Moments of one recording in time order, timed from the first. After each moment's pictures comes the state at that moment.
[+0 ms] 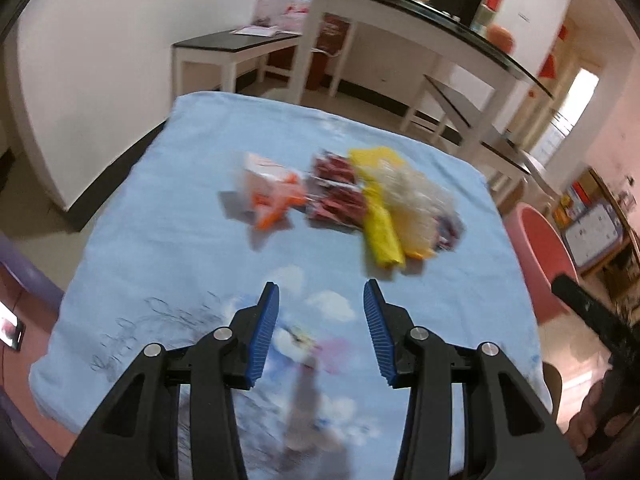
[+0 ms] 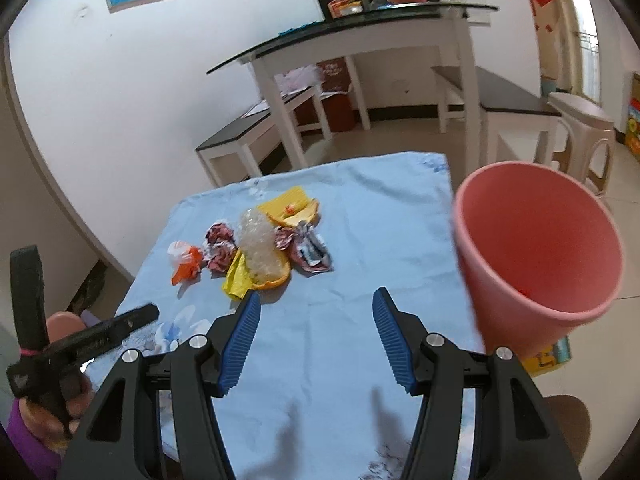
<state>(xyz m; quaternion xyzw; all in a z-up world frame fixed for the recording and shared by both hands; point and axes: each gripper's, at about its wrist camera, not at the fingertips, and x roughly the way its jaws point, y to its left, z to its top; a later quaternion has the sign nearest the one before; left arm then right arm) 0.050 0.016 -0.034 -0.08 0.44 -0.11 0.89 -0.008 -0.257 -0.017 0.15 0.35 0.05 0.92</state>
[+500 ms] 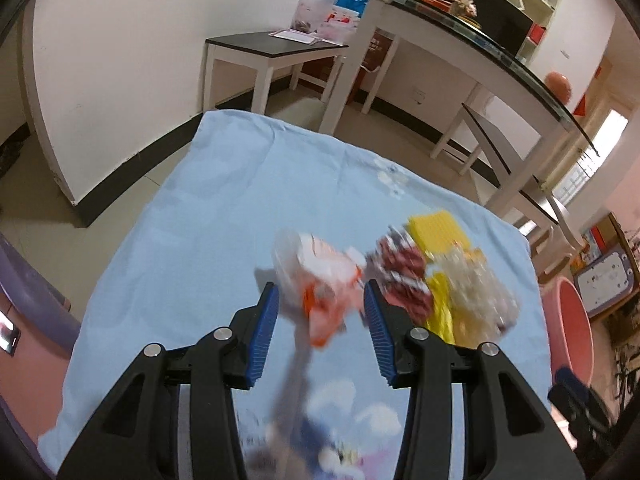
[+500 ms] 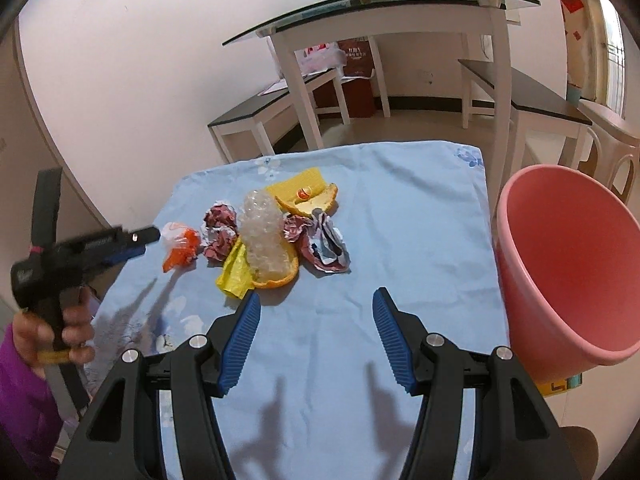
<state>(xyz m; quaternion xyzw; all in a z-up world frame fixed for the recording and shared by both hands) 0.140 0.046 -0.037 -0.13 0.43 -0.06 0.89 0.030 -0.246 -0.040 0.12 0.37 0.08 0.92</state>
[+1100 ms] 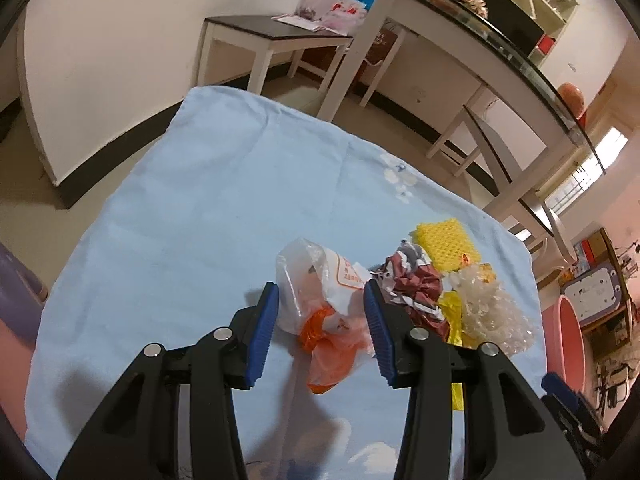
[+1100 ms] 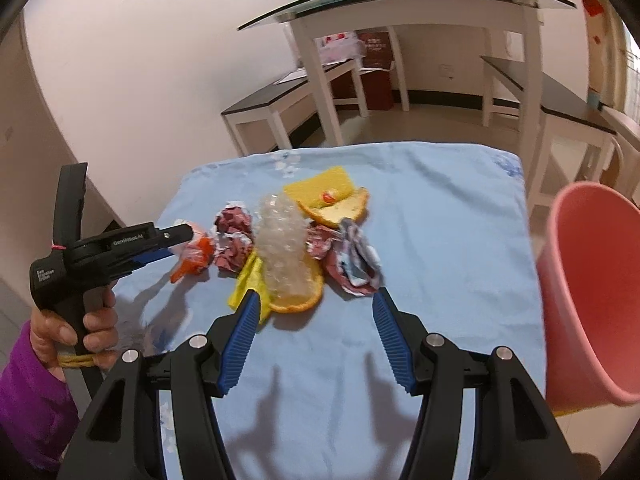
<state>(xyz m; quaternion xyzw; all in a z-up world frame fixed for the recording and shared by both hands) 0.163 0.042 -0.061 -0.16 0.44 -0.08 0.88 0.069 -0.223 -0.042 0.10 0.39 0.11 0.91</state>
